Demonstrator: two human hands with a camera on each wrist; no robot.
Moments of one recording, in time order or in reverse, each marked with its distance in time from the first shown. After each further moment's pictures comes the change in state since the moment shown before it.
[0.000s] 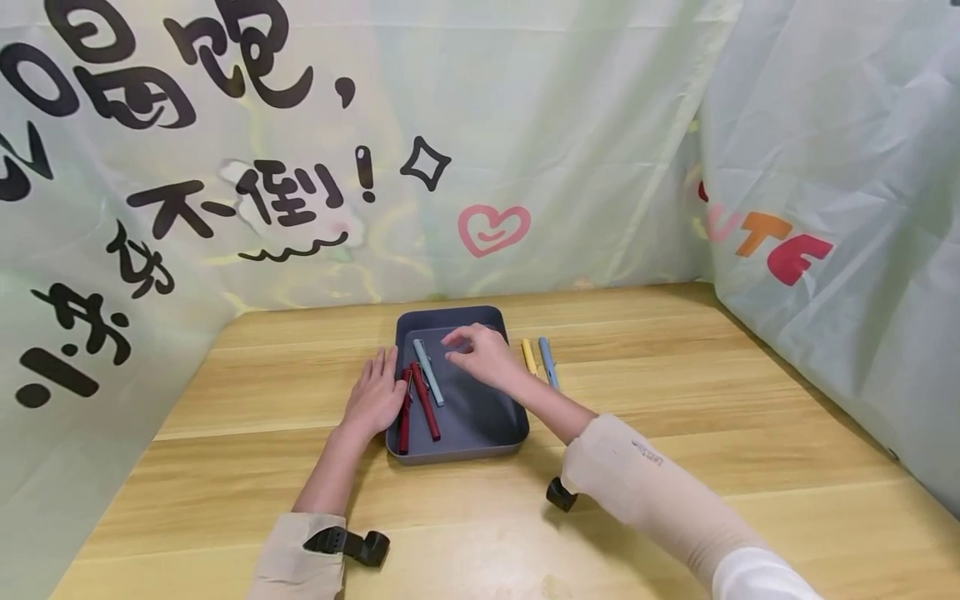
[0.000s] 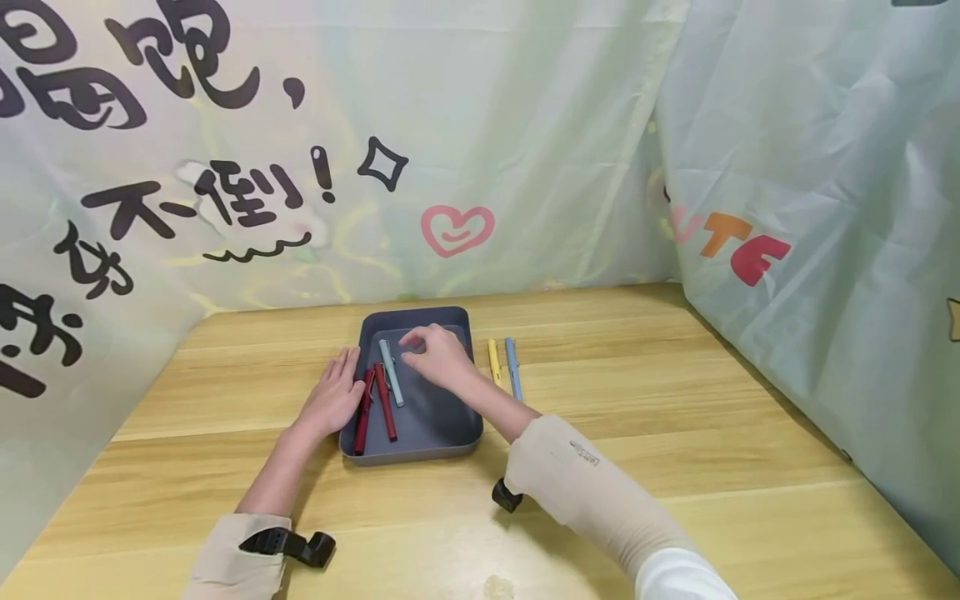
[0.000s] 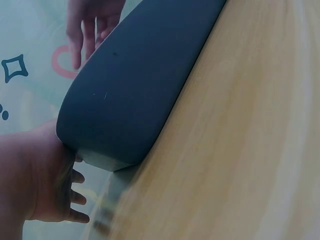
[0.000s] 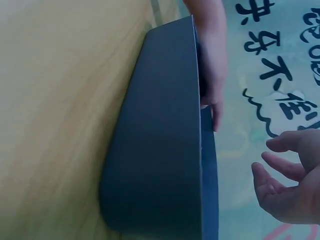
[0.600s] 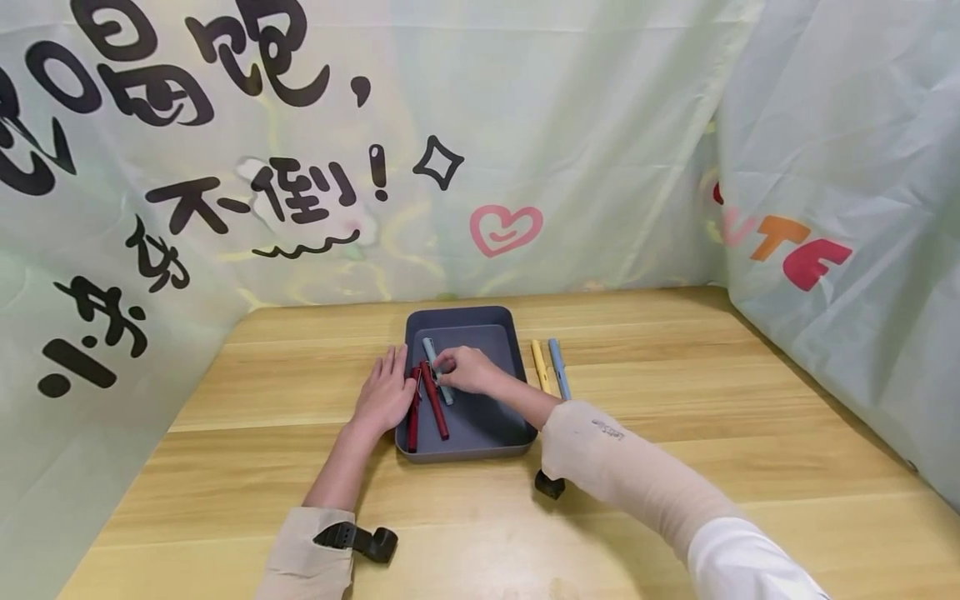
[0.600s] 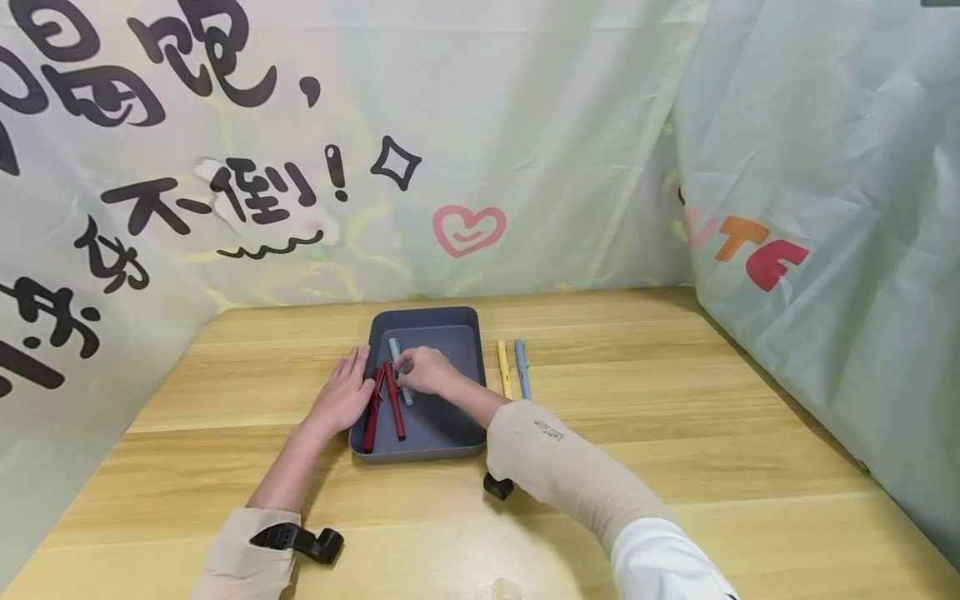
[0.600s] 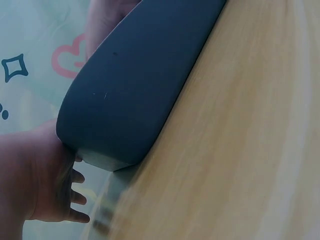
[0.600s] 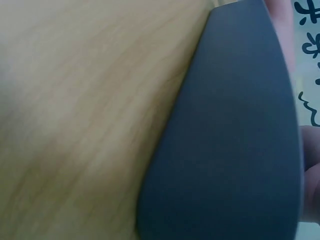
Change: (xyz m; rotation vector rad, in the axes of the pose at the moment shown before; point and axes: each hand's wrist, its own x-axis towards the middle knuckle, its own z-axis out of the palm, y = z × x) left_hand 0.002 0.001 0.001 -0.004 -0.012 -0.015; right_hand 0.033 0.019 0.047 -0.068 -0.277 0.085
